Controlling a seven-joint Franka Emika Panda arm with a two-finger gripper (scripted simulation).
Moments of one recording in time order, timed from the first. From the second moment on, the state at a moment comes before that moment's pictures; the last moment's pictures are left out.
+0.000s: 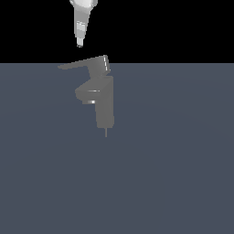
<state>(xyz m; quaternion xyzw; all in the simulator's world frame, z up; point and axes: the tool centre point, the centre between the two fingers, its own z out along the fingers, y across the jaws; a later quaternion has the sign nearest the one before) 0.022 0.113 0.343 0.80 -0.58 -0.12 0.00</state>
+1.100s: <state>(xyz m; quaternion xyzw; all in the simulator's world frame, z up) 0.070 0.162 0.264 0.69 -0.72 -0.07 0.07</state>
